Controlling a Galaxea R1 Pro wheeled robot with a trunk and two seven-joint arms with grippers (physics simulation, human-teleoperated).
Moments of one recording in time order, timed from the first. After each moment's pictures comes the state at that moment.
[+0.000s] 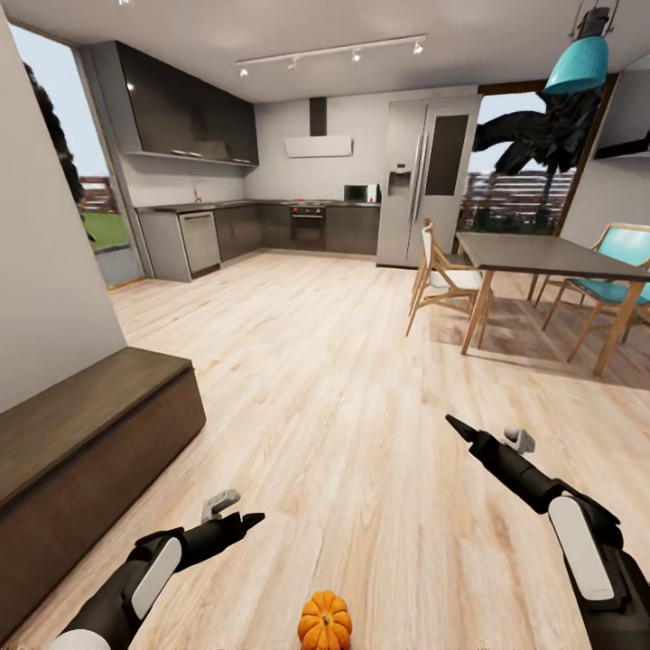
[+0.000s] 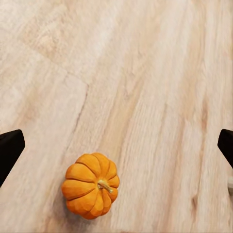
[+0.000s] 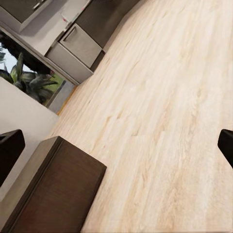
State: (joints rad) left arm -0.46 0.11 -0.09 -0.74 0.58 0.52 -0.32; right arm -0.37 -0.15 -0.29 -1.33 -0.72 0.58 0.41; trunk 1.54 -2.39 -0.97
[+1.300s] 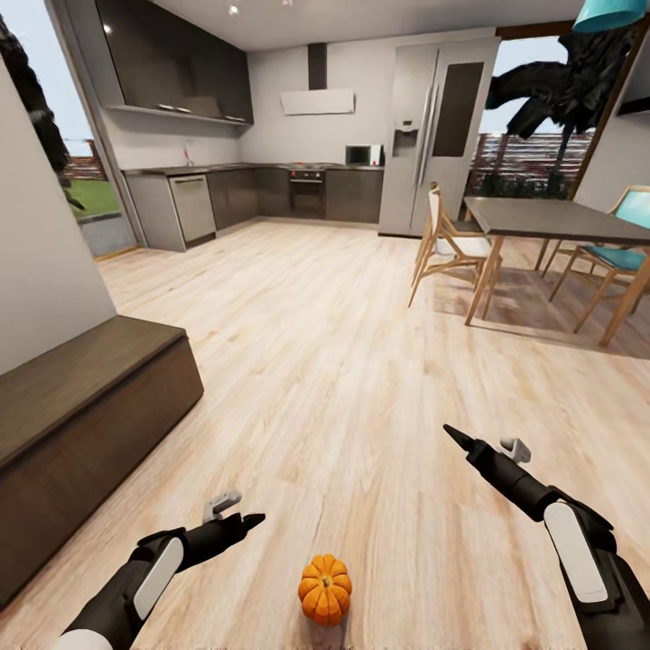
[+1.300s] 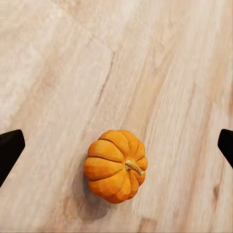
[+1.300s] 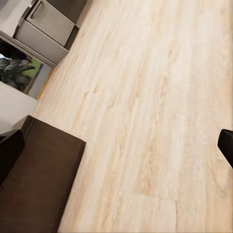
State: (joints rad) left arm -0.46 0.11 -0.09 -0.74 0.57 0.52 -0.30; right arm -0.37 -0.15 -0.29 -1.26 -0.72 0.58 0.40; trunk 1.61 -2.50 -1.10
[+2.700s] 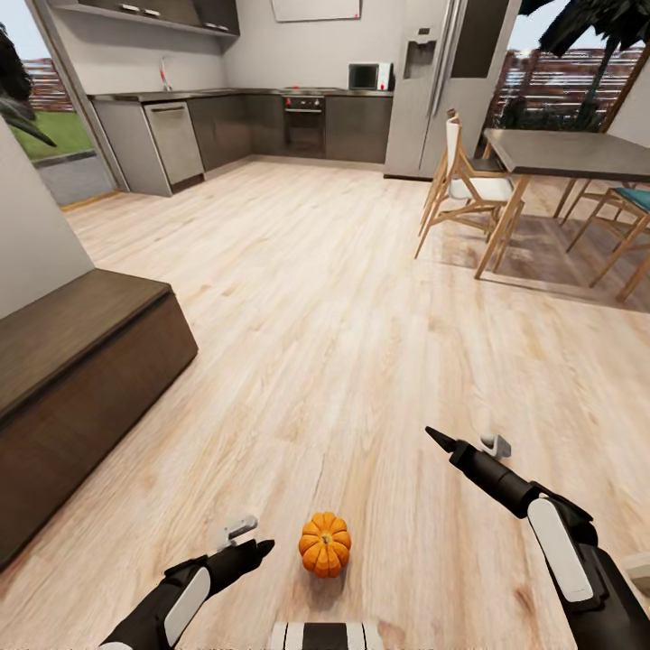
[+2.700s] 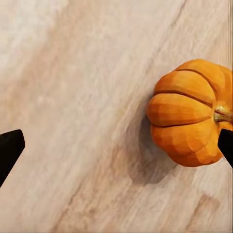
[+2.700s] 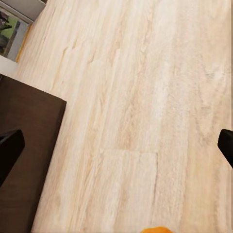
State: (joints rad) left arm -0.46 0.02 -0.15 -0.56 0.55 0.31 -0.14; right arm -0.37 -0.15 -0.19 -1.28 -0.70 0.58 0.40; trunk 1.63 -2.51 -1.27
